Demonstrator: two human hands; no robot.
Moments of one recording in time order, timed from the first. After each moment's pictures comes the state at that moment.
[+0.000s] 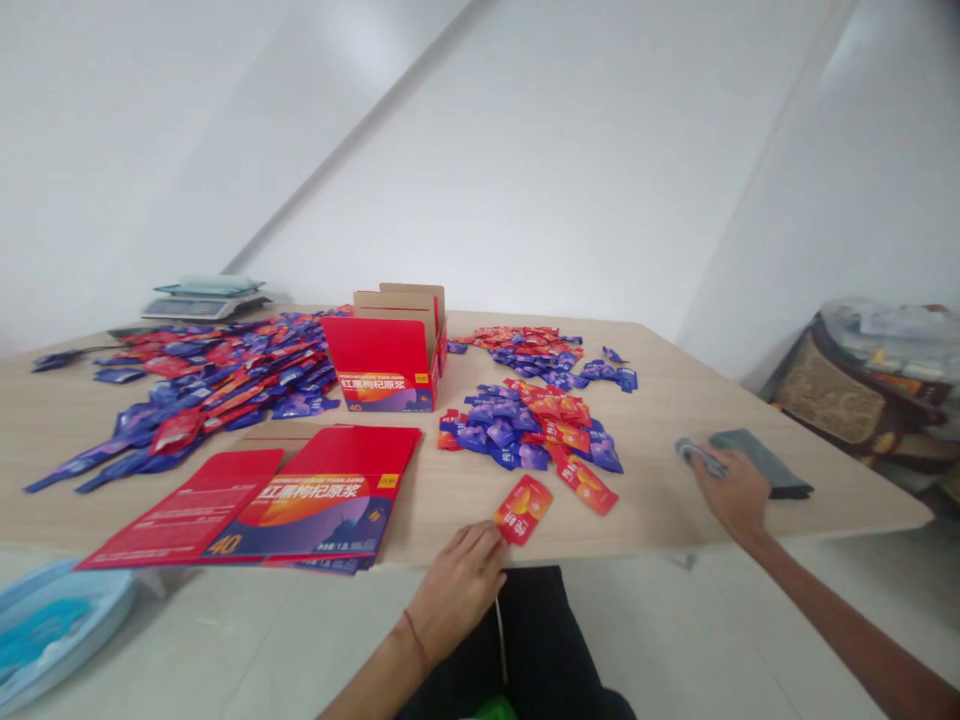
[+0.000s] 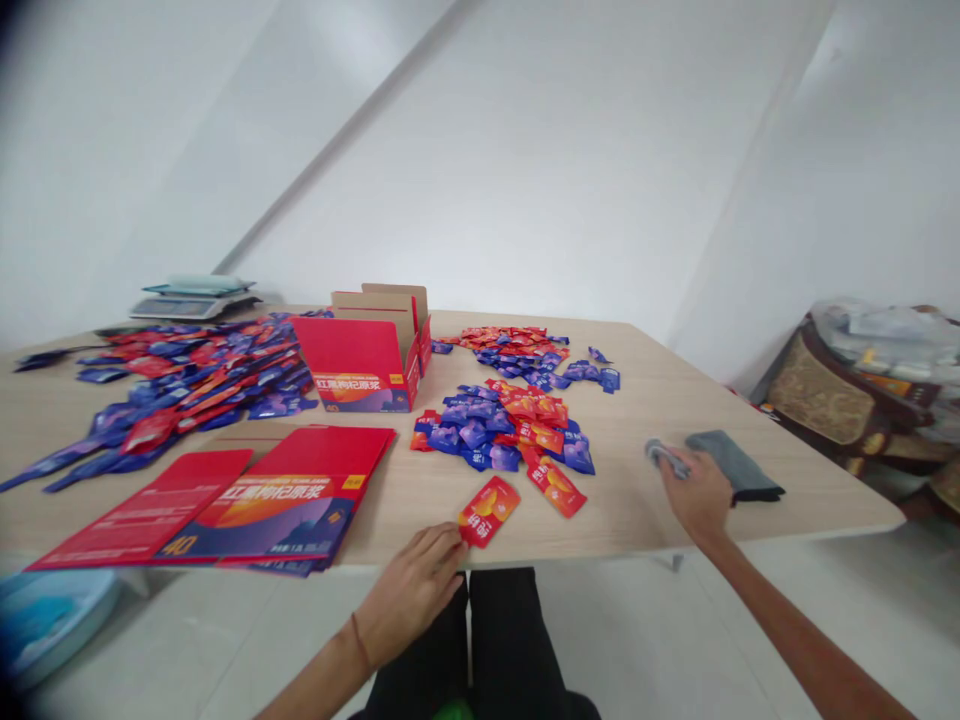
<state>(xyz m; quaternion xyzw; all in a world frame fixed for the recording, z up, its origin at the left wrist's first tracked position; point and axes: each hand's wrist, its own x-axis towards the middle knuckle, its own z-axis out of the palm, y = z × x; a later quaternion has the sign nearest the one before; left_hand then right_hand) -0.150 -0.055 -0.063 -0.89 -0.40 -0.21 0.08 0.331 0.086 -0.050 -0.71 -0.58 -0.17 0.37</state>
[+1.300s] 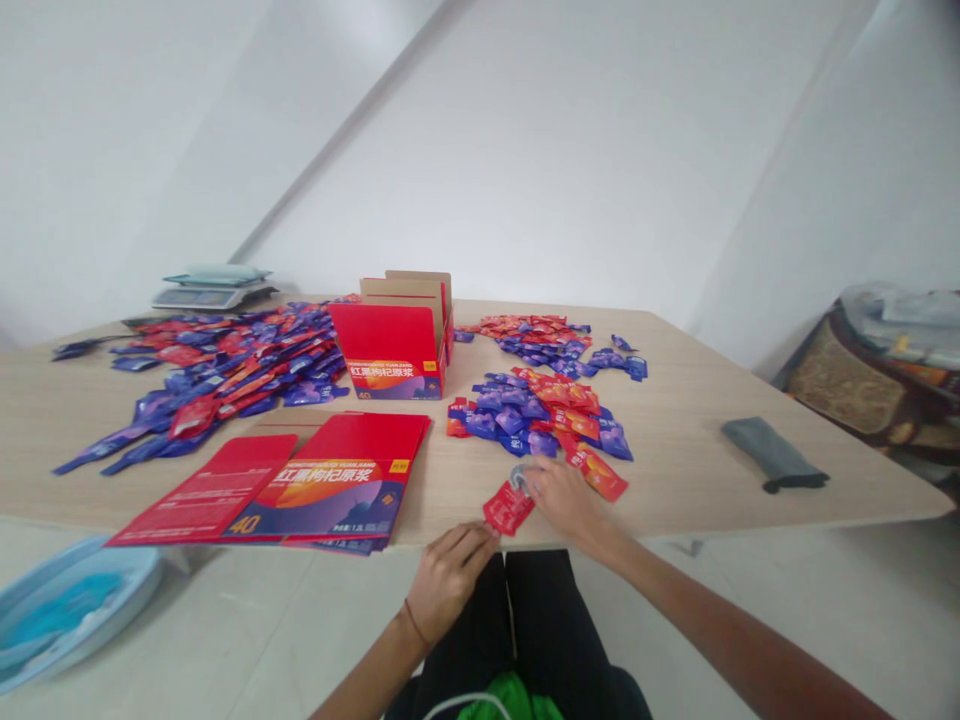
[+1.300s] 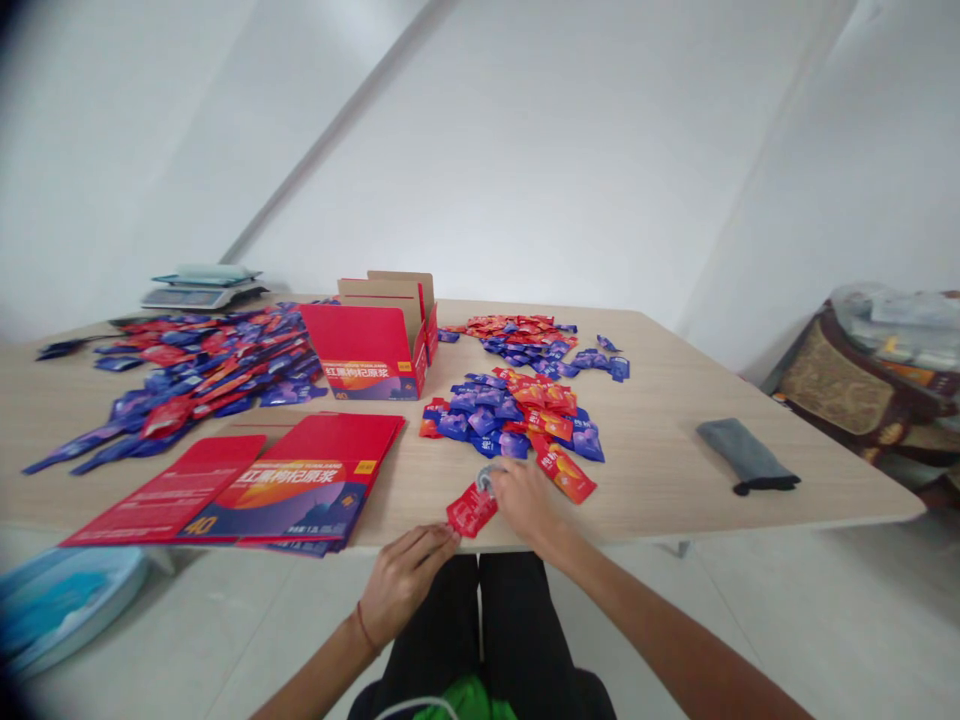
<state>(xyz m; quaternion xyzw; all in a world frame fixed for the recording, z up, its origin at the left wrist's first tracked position) -0.181 -0.064 -0.093 -0.86 -0.37 -0.34 0.10 0.051 0.029 -0.030 -0.49 -0.86 -0.02 0.15</state>
